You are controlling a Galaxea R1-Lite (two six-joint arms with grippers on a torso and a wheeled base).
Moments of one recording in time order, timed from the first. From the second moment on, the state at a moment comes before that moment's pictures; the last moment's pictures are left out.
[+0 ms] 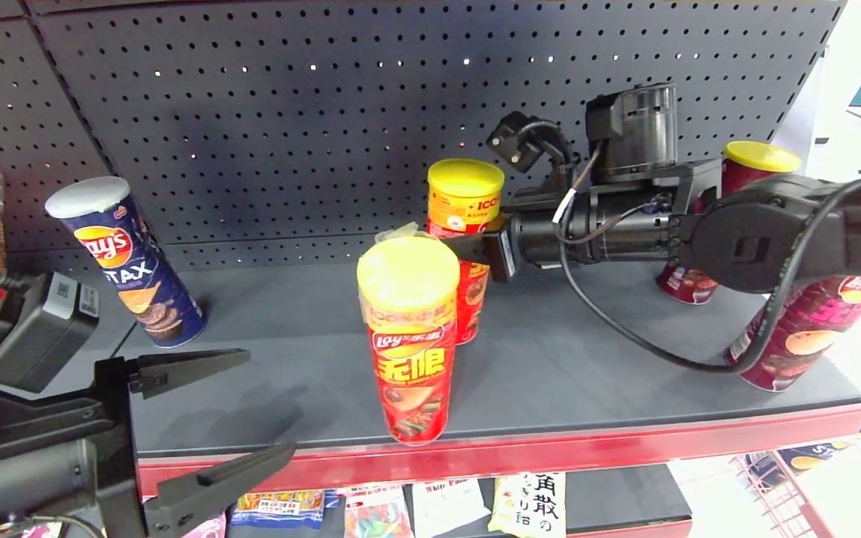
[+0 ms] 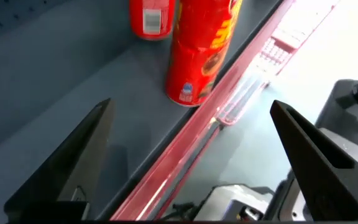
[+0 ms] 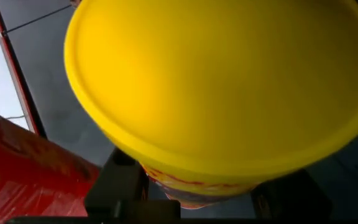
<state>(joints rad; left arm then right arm) -0.40 1.13 -0.43 -0.41 -0.49 0.10 0.60 1.92 -1.47 -0.13 0.38 -0.22</state>
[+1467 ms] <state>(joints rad) -0.34 1.10 -0.43 -0.39 -0.47 0.11 0.58 1.74 -1.22 -0.13 0.29 -0.21</state>
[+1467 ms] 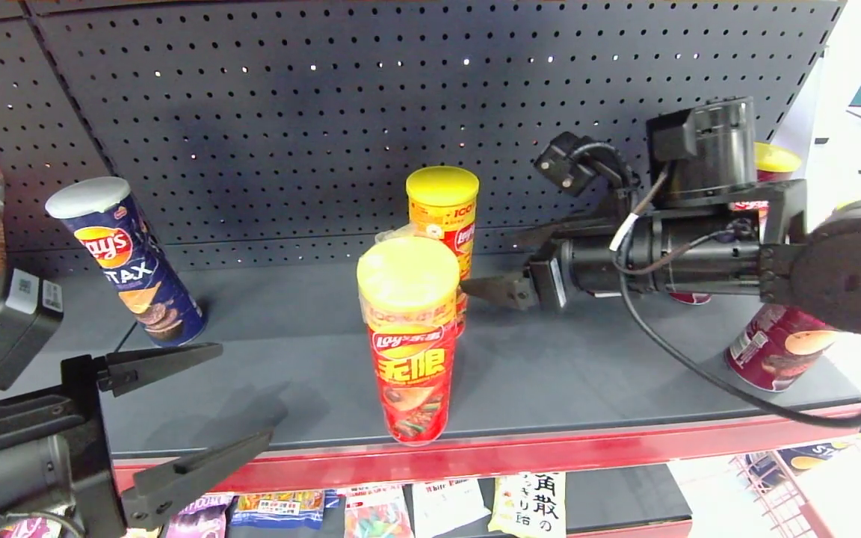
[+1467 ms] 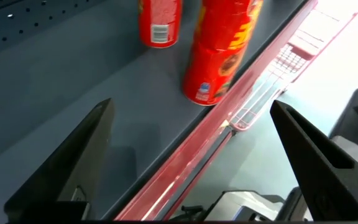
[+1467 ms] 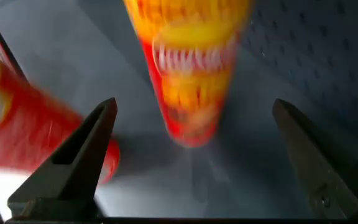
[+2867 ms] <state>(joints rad) -0.40 1.66 -0.65 -0.45 -0.46 0.31 0.39 0.96 -0.65 -0.13 0.23 -0.13</state>
